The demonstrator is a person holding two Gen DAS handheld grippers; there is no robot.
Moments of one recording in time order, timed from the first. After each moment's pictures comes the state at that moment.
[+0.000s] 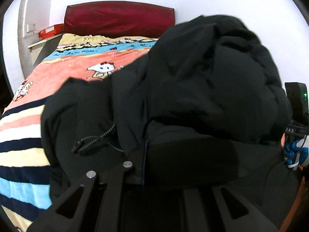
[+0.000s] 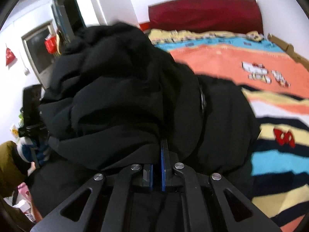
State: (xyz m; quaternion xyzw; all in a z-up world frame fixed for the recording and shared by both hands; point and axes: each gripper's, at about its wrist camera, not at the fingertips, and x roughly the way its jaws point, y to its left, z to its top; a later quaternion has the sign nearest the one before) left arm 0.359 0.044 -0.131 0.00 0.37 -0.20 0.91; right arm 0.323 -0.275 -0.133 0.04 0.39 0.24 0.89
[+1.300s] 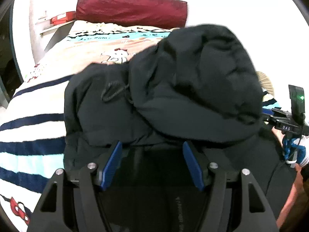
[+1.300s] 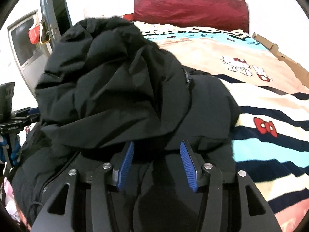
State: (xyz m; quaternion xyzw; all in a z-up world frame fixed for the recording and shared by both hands) left arm 0.326 0.072 -0.108 -0.02 0.41 -0.17 0.90; right arm 0.302 -0.284 -0.131 0.00 0.41 0.16 0.90
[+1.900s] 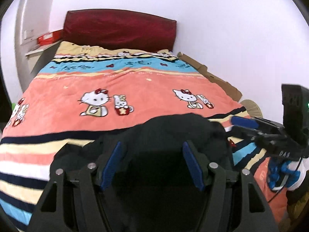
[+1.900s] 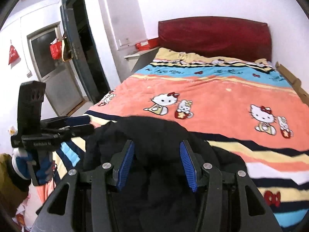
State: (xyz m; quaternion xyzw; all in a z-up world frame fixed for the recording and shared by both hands) left arm 0.449 0.010 0.000 -0.03 0.36 -0.21 0.91; right arm 0.400 -0.213 -0.010 0.02 0.34 0.25 0.91
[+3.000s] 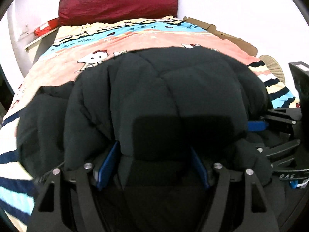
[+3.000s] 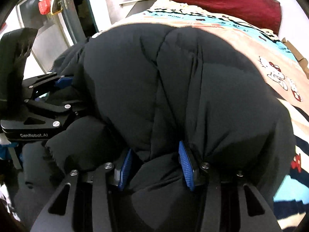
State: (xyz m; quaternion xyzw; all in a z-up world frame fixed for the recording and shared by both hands) left arm 0.405 -0.032 -0.134 0.06 0.43 -0.16 0.89; right arm 0.367 -0.195 -0.154 -0.07 0.48 0.22 0.85
